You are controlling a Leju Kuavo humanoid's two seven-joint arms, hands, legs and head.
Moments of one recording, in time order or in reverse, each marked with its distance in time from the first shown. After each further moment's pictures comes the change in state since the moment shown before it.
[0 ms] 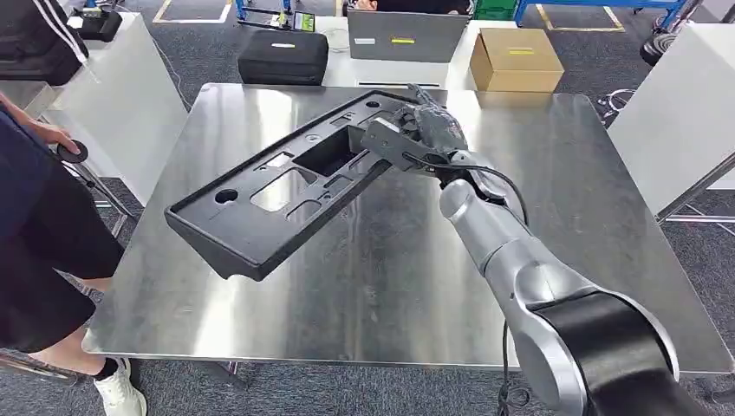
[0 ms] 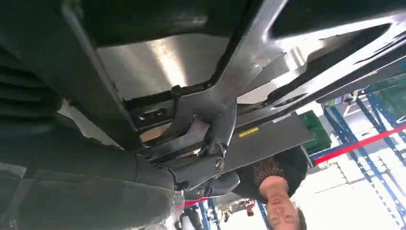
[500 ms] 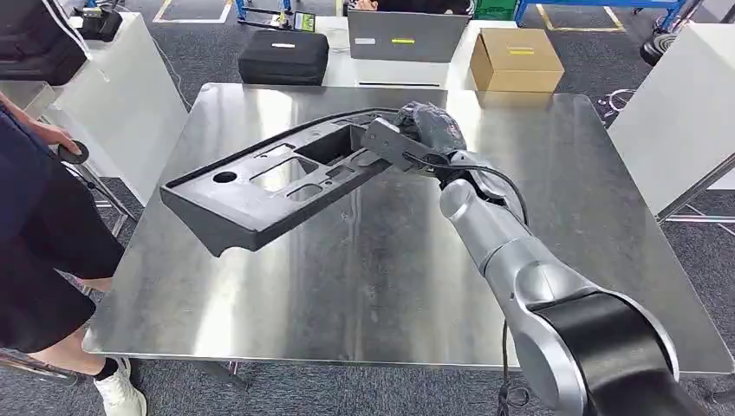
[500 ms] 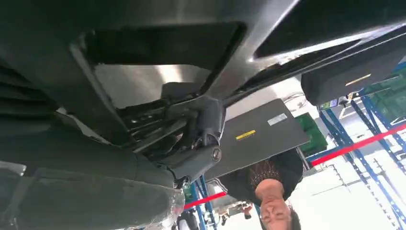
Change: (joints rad) left arm 0.000 0.000 0.000 0.000 0.000 0.000 0.000; right arm 0.000 0.000 -0.002 0.000 -0.010 0.010 -0.011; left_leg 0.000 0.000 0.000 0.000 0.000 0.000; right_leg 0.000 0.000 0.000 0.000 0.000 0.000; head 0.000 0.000
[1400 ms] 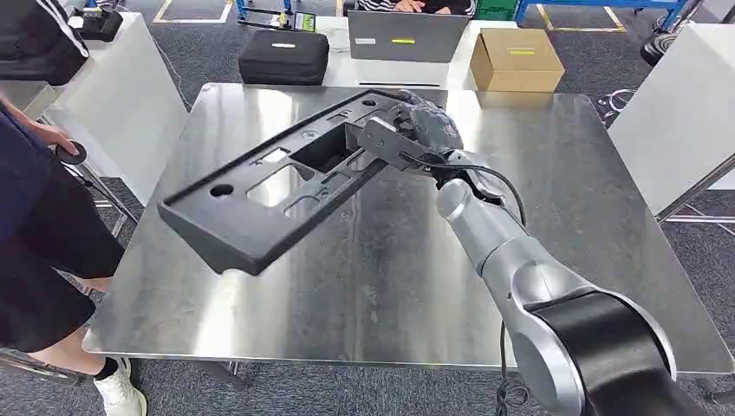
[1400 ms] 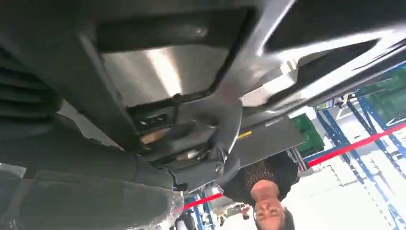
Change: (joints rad) left arm 0.000 0.000 0.000 0.000 -0.002 0.003 0.001; right arm -0.003 0.010 0.001 0.000 0.002 -0.003 0.004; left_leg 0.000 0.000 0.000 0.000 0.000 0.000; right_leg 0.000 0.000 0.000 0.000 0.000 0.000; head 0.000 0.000
